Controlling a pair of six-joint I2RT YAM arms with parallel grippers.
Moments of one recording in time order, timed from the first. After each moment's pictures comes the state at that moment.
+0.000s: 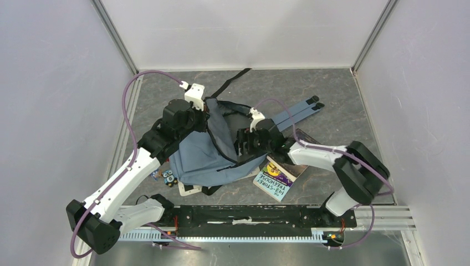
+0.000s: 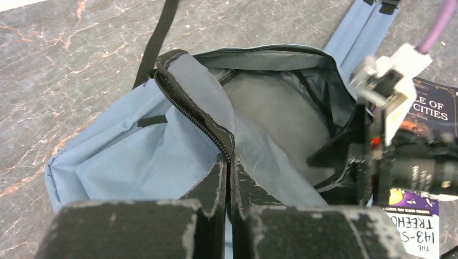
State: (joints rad) left arm -0.57 1.04 1.01 -0.36 -0.12 -0.13; right arm 0.80 1.62 0.79 0.26 -0.17 0.60
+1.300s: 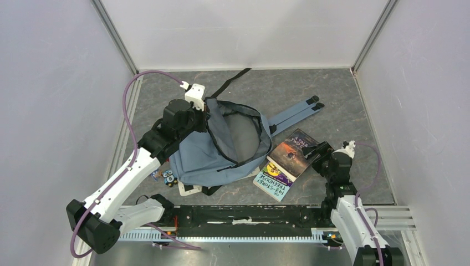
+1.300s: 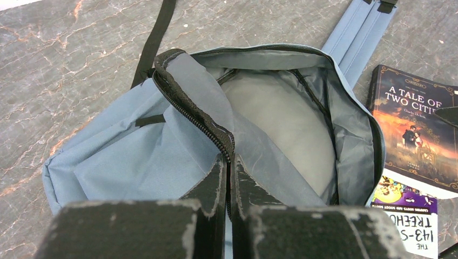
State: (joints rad) left arm -0.57 1.04 1.01 -0.36 -0.12 -0.13; right arm 0.01 0.61 0.06 0.04 -0.06 0.84
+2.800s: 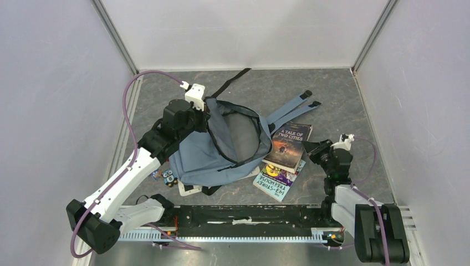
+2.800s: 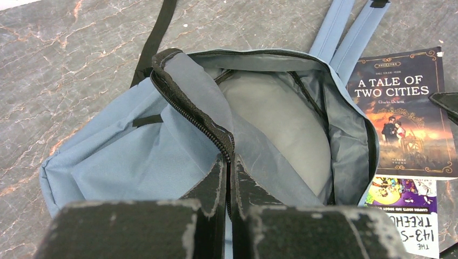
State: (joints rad) left arm -0.57 1.04 1.01 -0.36 -0.12 -0.13; right arm -0.02 1.00 0.01 0.71 -0.22 0.94
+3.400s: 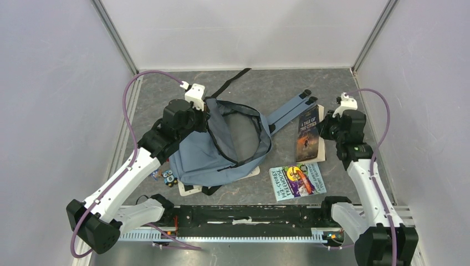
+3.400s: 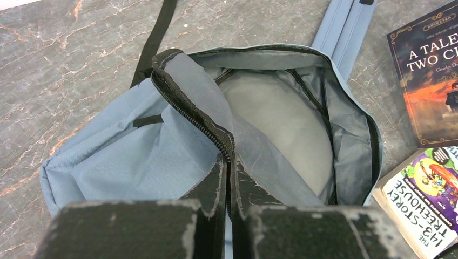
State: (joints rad) left arm -0.57 1.04 1.01 -0.36 -0.12 -0.13; right arm -0.01 0.90 0.68 -0.26 -0.11 0.22
